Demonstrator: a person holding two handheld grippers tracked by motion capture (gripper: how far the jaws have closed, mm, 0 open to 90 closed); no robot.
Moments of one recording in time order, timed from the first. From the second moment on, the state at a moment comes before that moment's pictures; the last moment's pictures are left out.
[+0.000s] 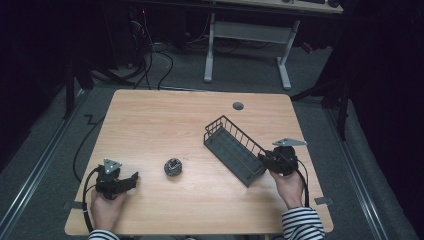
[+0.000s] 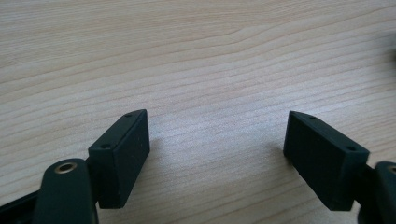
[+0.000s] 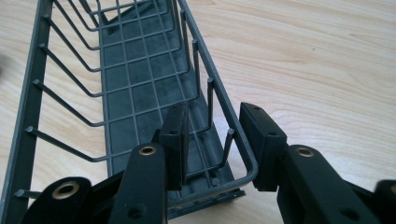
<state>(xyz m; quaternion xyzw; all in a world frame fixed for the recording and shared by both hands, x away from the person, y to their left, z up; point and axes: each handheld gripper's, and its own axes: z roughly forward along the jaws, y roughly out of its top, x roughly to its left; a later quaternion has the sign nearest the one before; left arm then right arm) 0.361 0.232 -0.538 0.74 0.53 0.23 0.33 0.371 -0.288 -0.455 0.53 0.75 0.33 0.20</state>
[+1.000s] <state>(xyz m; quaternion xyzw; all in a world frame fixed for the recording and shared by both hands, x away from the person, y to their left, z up) 0.361 0.232 -0.538 0.74 0.54 0.23 0.33 0.354 -0.292 -0.441 0.52 0.74 0.36 0.21</state>
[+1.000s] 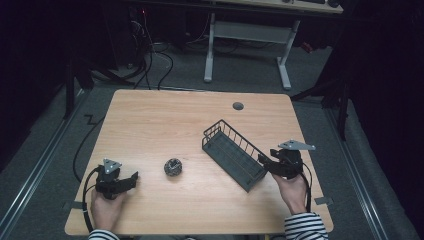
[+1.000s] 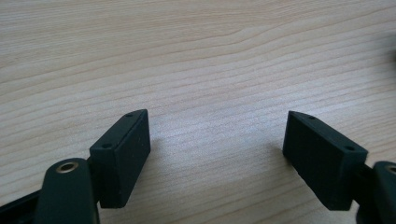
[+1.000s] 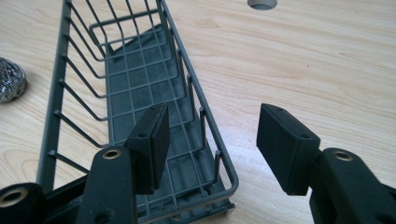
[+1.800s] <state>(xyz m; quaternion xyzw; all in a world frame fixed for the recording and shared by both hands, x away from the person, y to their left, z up) 0.361 0.232 -0.538 0.74 0.54 0.23 0.33 0.332 -0.325 -0.421 0.53 0.70 0.41 0.26</state>
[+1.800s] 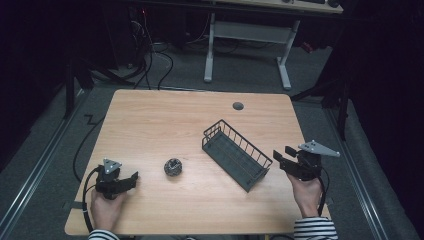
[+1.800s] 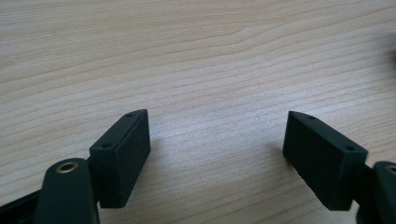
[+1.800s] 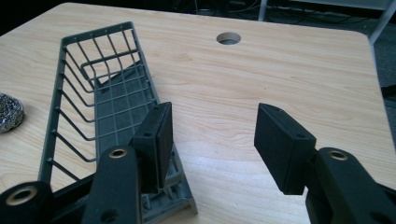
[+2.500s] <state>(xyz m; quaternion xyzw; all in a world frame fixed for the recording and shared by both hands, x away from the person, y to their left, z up) 0.361 0.232 -0.538 0.74 0.54 0.23 0.33 0.312 -0.363 -0.433 0.57 0.65 0.41 0.28</state>
